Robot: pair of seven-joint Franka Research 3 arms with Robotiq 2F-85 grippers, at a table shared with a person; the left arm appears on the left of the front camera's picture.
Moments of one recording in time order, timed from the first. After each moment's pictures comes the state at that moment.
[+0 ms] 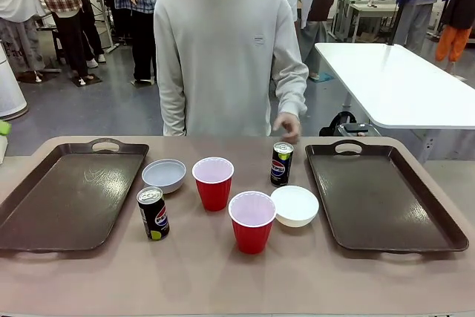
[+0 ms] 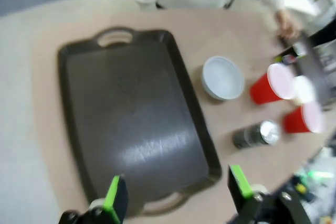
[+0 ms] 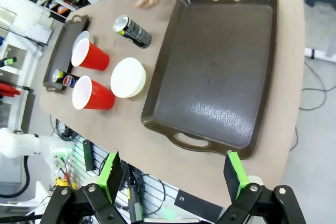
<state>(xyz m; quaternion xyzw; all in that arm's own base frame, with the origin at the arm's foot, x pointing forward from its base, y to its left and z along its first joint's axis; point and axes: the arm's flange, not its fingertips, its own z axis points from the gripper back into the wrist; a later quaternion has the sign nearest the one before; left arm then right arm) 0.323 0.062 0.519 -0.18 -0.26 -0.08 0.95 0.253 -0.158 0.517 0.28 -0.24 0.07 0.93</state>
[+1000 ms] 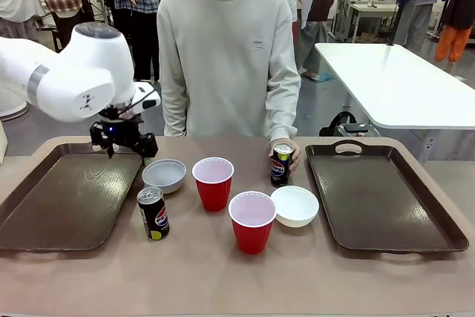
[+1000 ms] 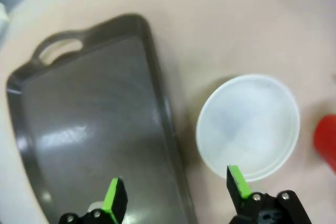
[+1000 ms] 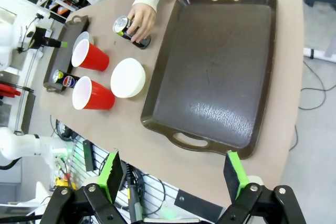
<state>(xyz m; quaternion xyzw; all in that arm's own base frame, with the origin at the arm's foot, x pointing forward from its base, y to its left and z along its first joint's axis) 0.483 -0.186 0.397 0.06 -0.11 -0.09 0.99 0.253 -0.159 0.517 0.28 -0.24 0.07 0.93</state>
